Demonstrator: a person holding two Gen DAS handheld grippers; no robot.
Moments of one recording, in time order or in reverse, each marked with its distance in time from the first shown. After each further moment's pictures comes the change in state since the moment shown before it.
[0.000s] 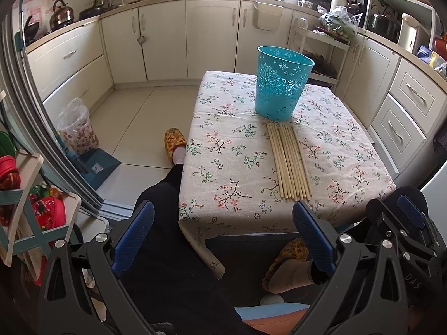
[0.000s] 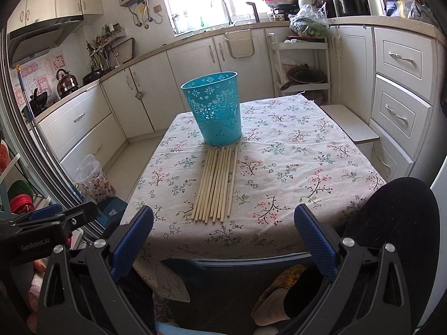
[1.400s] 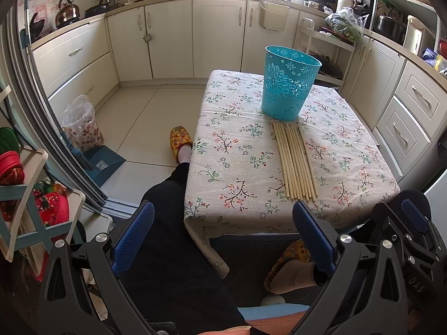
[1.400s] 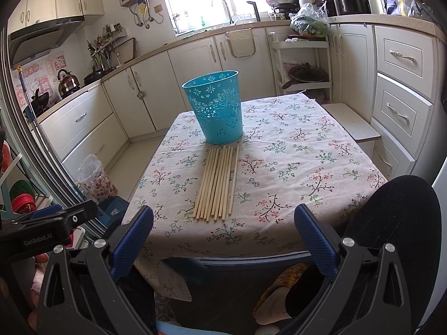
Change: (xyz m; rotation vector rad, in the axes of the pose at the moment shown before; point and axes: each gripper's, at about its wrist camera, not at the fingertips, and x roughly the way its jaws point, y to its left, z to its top) left arm 0.003 0.002 -0.001 -0.020 0.001 0.024; right arm -0.001 0.000 -0.002 0.004 0.004 0.007
